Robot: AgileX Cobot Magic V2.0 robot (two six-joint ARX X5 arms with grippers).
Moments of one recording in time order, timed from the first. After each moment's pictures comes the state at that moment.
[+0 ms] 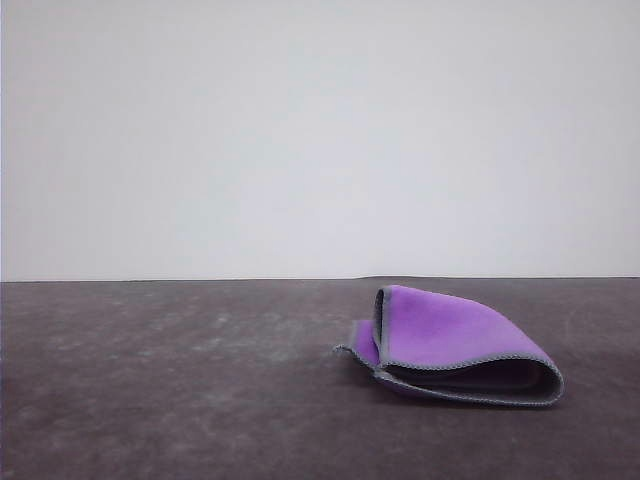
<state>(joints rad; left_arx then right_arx) 0.03 0.00 0.06 -0.26 0.07 -0.12 0.04 0.41 0.37 -0.32 -0.16 -0.14</state>
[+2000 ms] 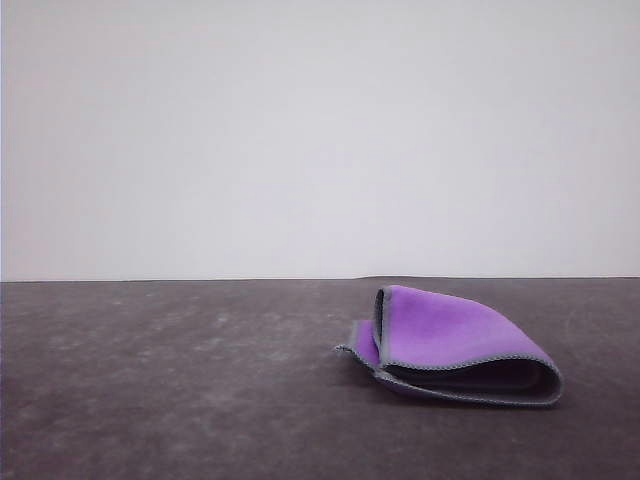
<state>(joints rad) 0.03 0.01 0.06 -0.26 0.07 -0.12 0.02 0.00 0.02 -0.17 -0.02 0.03</state>
